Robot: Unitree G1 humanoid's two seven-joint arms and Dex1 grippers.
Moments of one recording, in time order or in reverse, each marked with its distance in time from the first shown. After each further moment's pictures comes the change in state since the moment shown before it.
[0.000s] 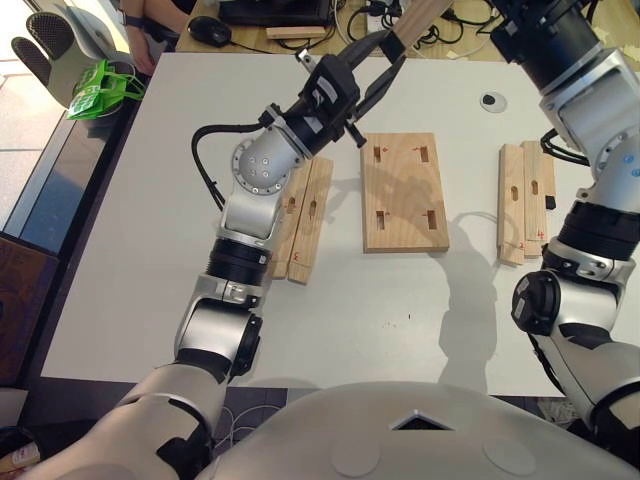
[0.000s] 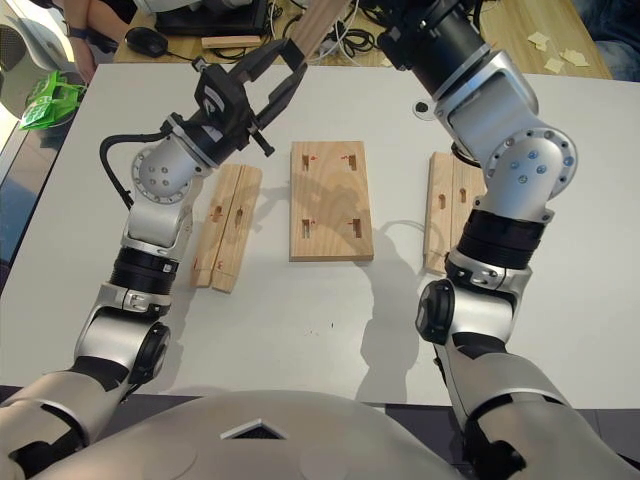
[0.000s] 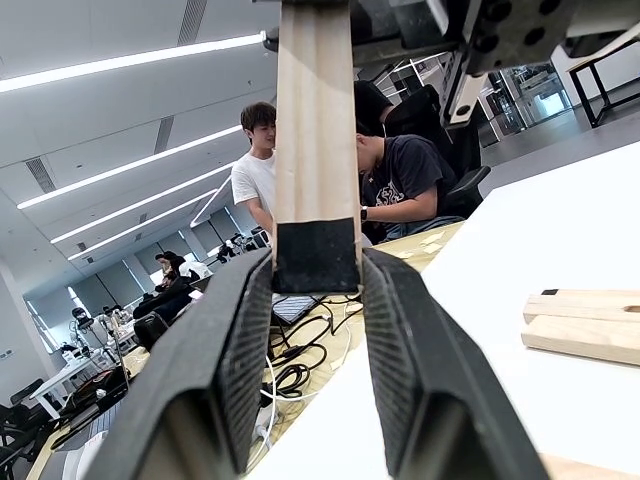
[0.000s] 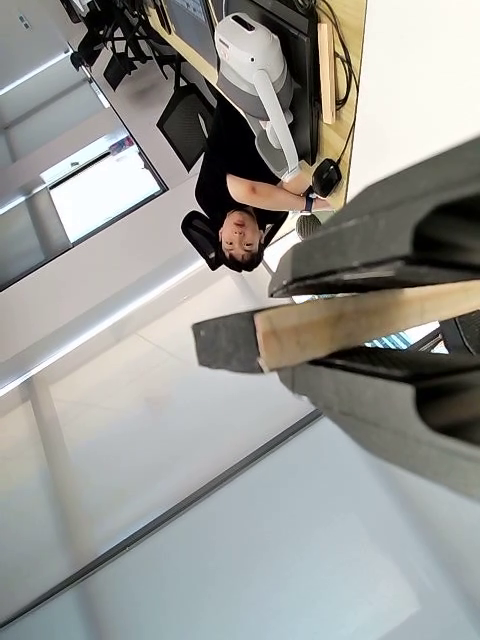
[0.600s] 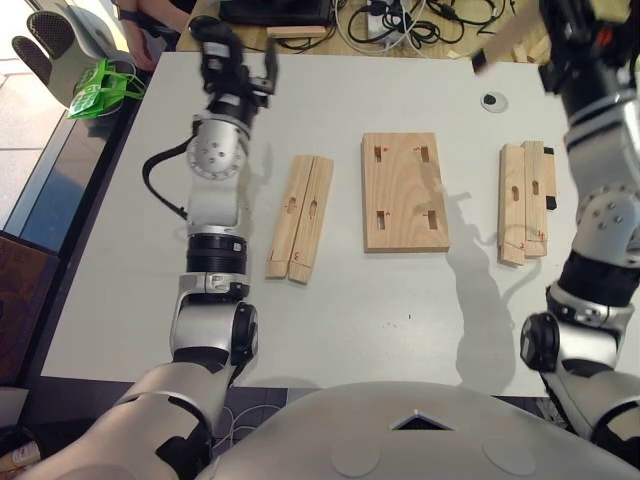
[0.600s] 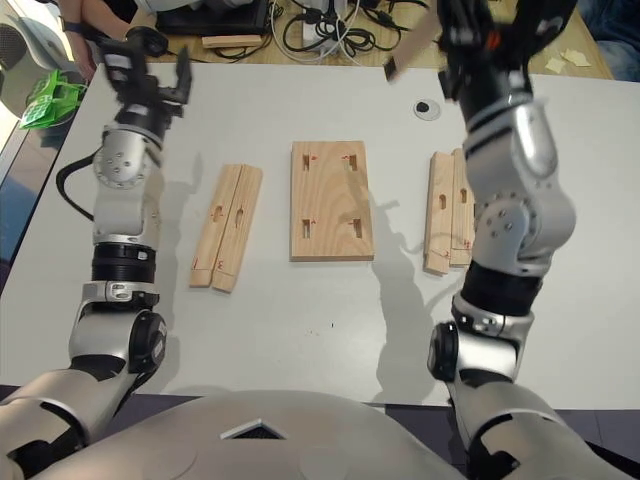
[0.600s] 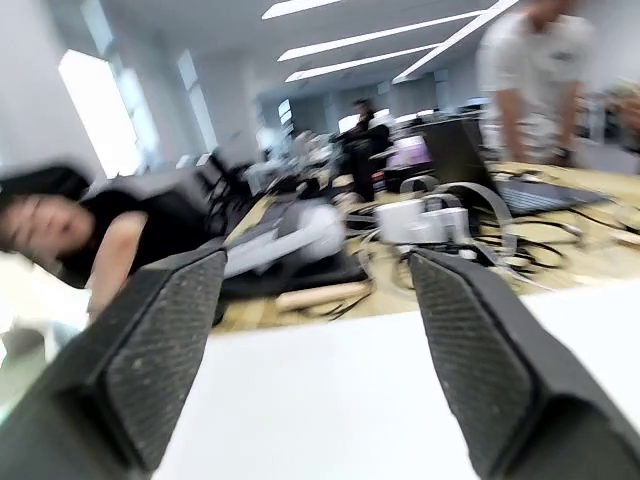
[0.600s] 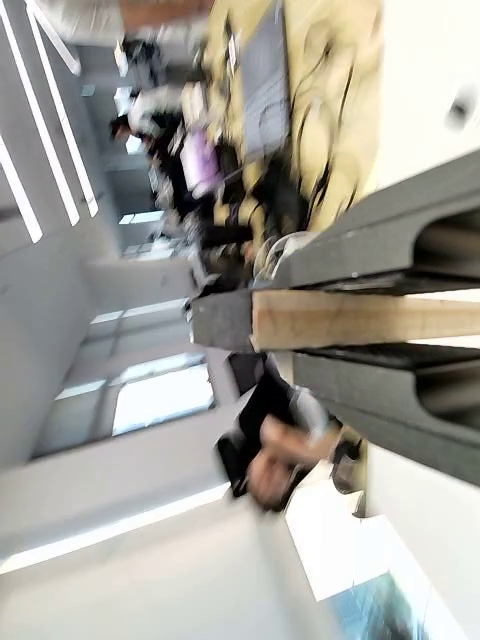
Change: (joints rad) left arm -0.011 -0.031 0.379 0.111 -0.112 0.431 0.442; right arm 0.402 -0.059 0.121 -0.268 -0.597 -0.380 -0.231
